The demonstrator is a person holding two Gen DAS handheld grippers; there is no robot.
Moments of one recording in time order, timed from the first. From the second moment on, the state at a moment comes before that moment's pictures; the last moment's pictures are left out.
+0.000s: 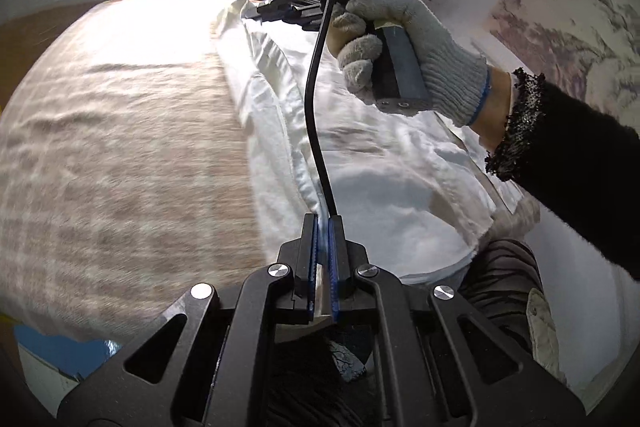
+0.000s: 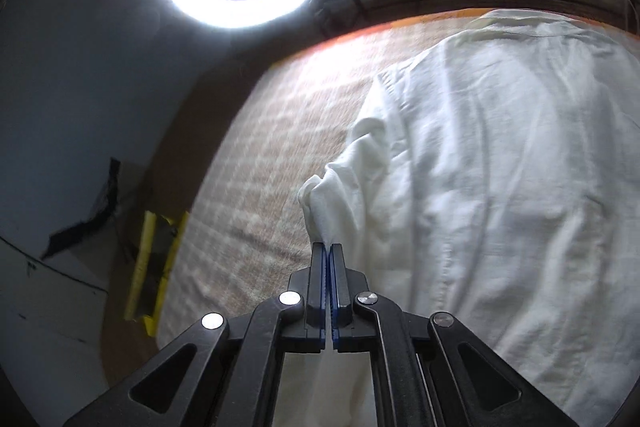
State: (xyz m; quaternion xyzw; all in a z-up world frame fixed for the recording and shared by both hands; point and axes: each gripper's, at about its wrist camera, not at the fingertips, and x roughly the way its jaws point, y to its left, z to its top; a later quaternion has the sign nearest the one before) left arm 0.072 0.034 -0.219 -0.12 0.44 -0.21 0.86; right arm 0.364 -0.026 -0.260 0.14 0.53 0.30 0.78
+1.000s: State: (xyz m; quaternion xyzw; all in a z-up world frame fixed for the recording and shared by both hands) left arm 0.079 -0.044 -0.237 -0.06 0.49 -0.26 0.83; right arm 0.360 -0.175 -0.294 0.21 0.53 0.20 0.80
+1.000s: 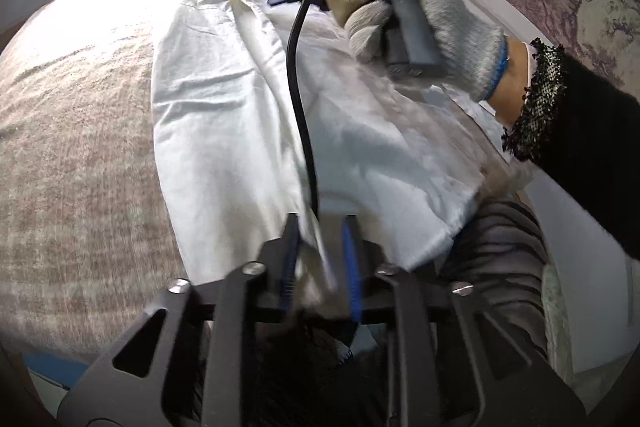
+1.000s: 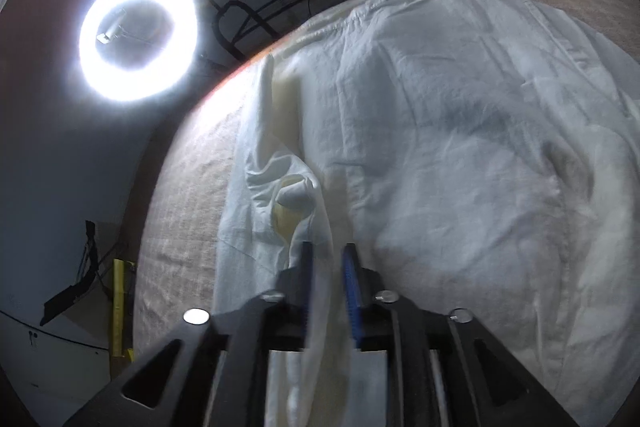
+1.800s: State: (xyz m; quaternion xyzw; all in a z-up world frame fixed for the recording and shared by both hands) left arm 0.073 0.035 -0.233 -0.12 0.48 -0.17 0.85; right arm 0.116 -0.222 -0.229 0.20 0.51 0.35 0.77
